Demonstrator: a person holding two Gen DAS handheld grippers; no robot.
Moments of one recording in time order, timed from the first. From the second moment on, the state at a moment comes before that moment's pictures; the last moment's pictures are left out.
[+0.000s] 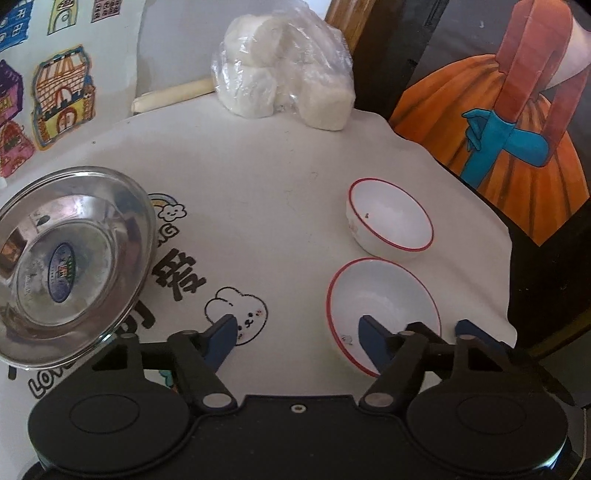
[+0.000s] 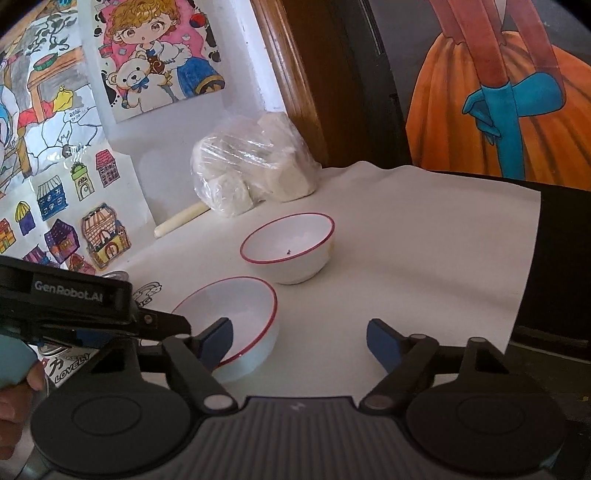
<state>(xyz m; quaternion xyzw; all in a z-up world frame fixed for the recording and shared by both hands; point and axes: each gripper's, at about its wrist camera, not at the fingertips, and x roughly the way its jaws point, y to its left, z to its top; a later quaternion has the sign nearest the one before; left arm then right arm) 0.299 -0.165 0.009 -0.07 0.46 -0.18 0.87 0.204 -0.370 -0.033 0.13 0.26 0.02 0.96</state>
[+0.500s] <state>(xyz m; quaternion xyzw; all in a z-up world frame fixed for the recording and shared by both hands) 0.300 -0.171 0.006 -0.07 0.45 -0.22 0.86 0.208 -0.364 -0.034 0.14 0.26 0.04 0.95</state>
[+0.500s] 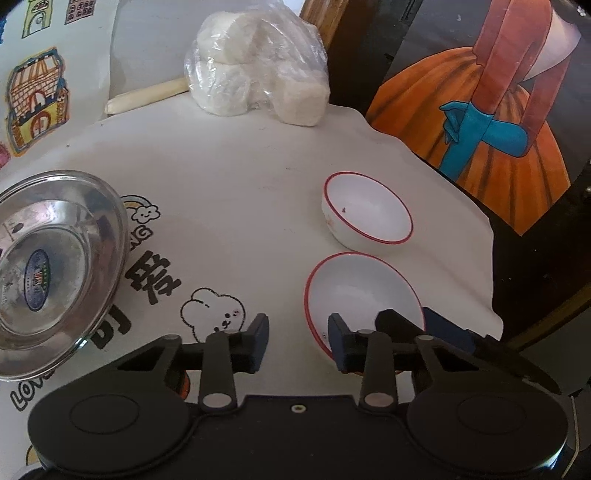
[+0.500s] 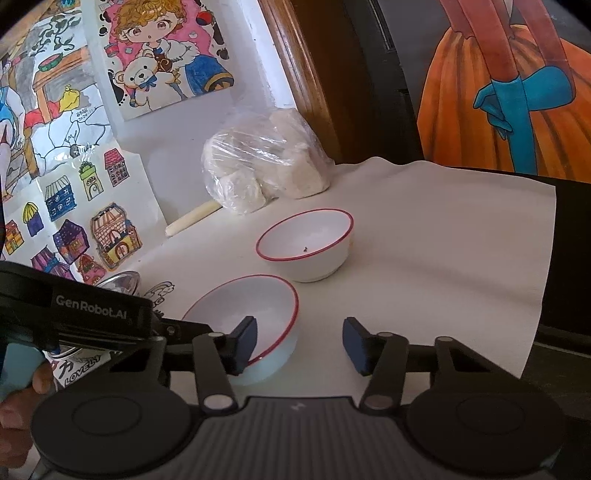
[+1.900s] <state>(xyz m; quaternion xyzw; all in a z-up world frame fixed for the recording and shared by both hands) 0.260 -0.132 0.048 -0.10 0.39 -0.24 0.88 0.177 -0.332 0.004 0.17 0.22 0.04 0.96</state>
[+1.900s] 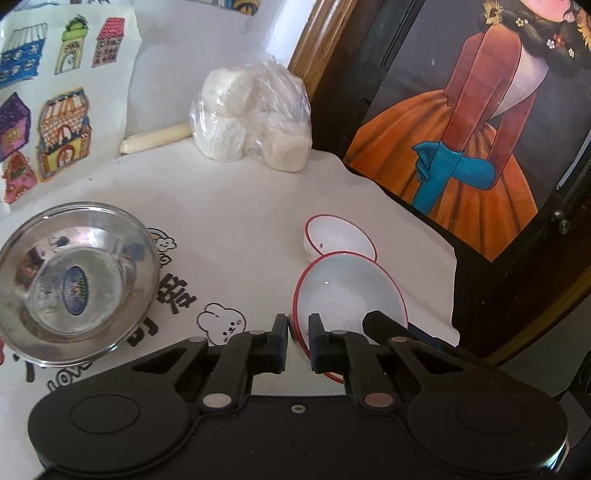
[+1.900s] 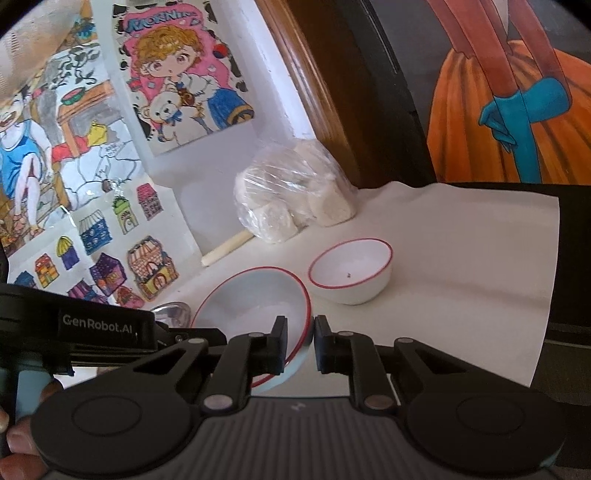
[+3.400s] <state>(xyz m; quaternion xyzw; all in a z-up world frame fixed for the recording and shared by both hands) 0.160 0.002 0.053 -0.19 0.35 -0.18 0.90 0.098 -0.211 0.031 0.10 0.22 0.13 0.96</state>
